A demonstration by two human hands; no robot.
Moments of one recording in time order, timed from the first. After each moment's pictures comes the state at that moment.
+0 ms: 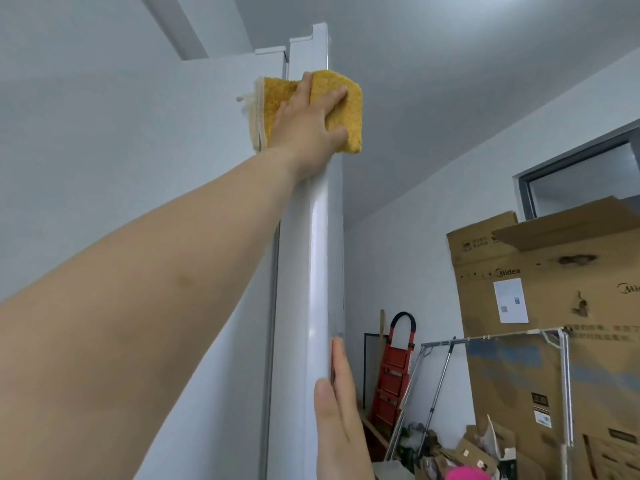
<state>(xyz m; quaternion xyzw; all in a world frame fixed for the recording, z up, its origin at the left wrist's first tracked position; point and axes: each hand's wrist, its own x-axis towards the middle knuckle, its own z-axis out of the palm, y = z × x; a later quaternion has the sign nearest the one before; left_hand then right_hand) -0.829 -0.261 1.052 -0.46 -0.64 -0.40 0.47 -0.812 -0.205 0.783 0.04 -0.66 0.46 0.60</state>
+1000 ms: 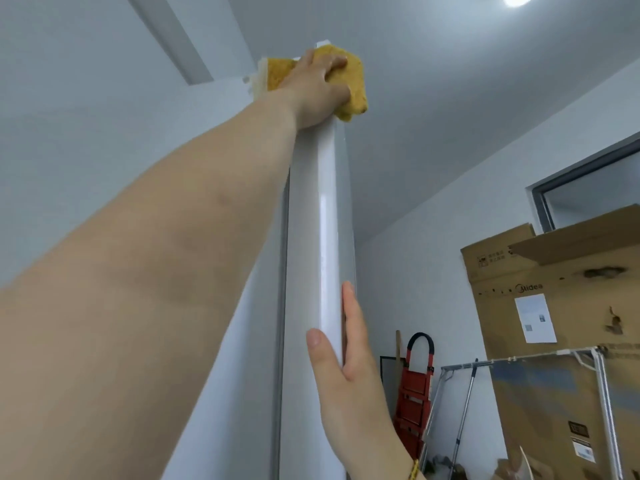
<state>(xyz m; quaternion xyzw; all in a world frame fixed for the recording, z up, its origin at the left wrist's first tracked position) -0.849 -0.257 1.129 -0.49 -0.62 -0.38 0.48 -0.816 -0.198 0.850 0.14 -0.73 0.45 0.50</state>
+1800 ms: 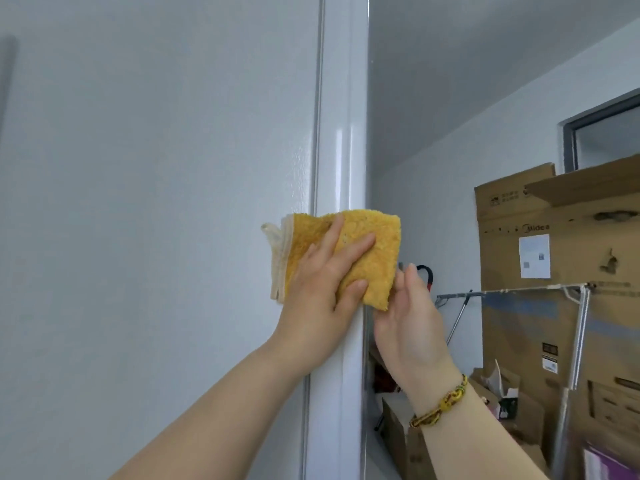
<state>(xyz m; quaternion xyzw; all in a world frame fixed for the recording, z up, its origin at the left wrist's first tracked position) -0.857 -0.274 0.836 -0.60 -0.54 -0.47 0.36 -0.787 -0.189 0.825 0.21 -0.55 0.70 0.40</state>
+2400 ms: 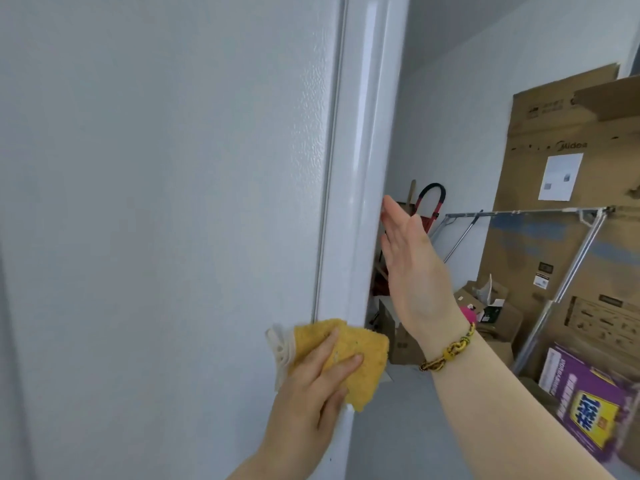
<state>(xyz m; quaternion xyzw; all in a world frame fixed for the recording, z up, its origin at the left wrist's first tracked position) -0.839 -0.297 0.599 -0.53 -0.64 -0.48 0.29 -0.779 -0.189 0.748 0.08 -0.67 0.63 0.38</state>
